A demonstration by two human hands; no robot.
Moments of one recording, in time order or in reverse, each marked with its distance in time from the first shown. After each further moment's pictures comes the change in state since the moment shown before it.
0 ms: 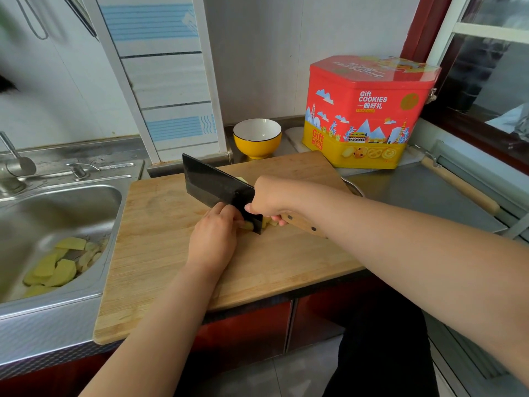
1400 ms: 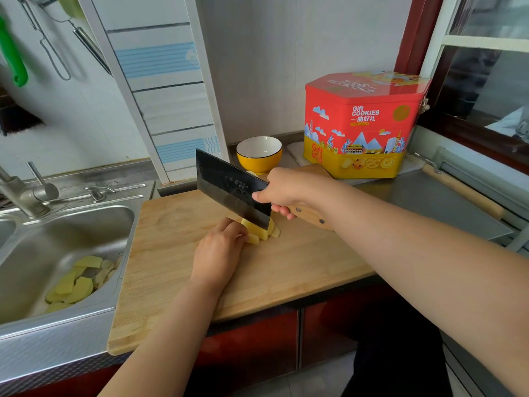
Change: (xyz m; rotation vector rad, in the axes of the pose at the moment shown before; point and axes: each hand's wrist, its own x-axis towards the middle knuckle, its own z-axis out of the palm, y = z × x) left_hand -0.006 -0.002 -0.002 -0.054 -0.008 0.046; right_hand -0.013 0.026 -0.029 0.244 0.152 -0.075
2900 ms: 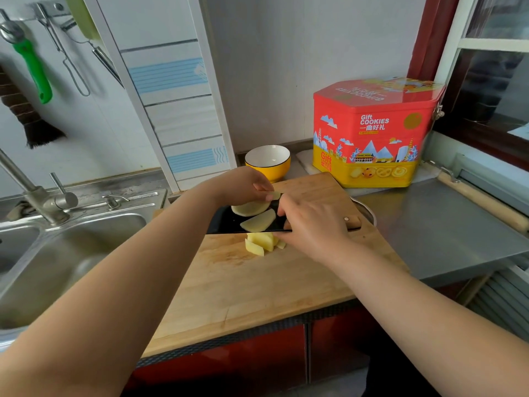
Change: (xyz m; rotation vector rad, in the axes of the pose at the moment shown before) left_hand 0.147 0.040 -0.061 -0.009 -0.630 -0.025; right_hand -0.036 0.045 0.036 -0.371 0.484 -0.352
